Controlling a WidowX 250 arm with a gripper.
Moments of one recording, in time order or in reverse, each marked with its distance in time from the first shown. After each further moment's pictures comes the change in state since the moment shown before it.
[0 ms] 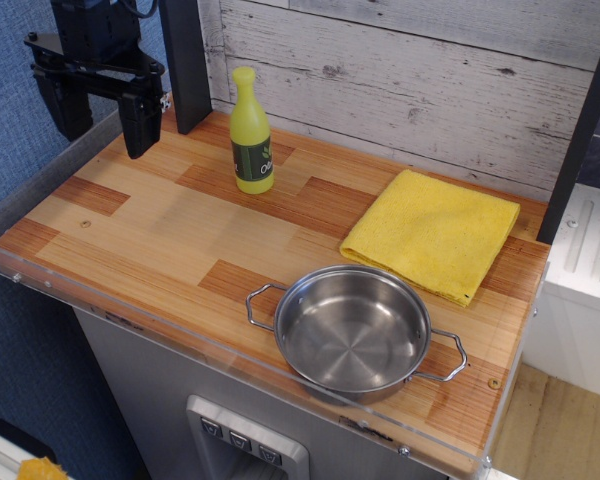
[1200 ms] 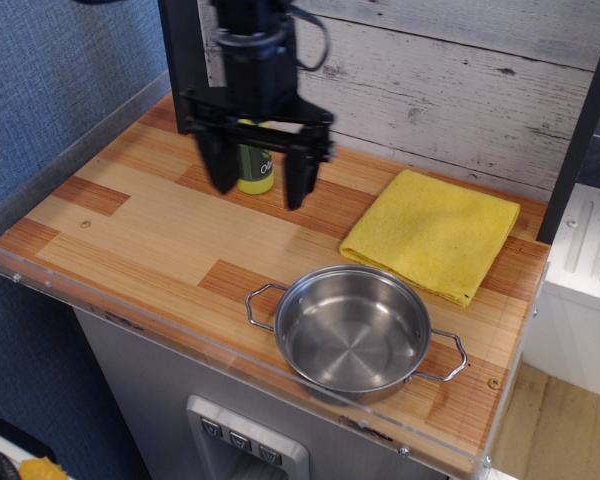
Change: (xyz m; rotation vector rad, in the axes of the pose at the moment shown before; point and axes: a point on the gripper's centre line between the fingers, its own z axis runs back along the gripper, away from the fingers) arm 0.008 -0.136 -0.006 -0.127 0.019 -0.056
